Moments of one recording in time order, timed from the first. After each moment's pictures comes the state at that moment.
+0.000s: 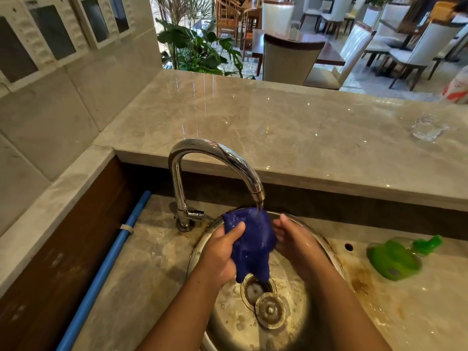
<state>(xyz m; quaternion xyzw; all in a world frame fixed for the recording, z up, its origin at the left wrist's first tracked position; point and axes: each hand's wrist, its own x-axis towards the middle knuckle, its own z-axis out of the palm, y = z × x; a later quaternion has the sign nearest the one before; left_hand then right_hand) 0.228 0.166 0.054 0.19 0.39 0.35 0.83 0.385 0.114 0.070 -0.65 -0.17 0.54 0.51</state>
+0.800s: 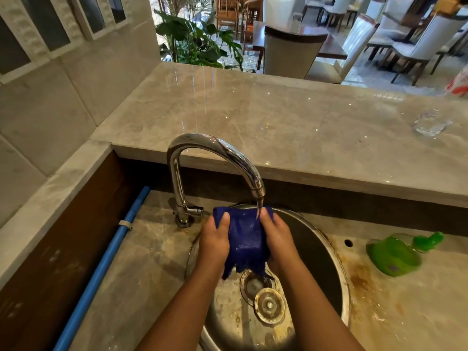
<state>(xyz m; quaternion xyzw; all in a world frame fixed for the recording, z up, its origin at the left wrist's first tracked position) 0.230 0.171 0.054 0.38 0.57 0.37 0.62 0.347 0.138 0.051 -0.62 -0.16 0.53 0.56</state>
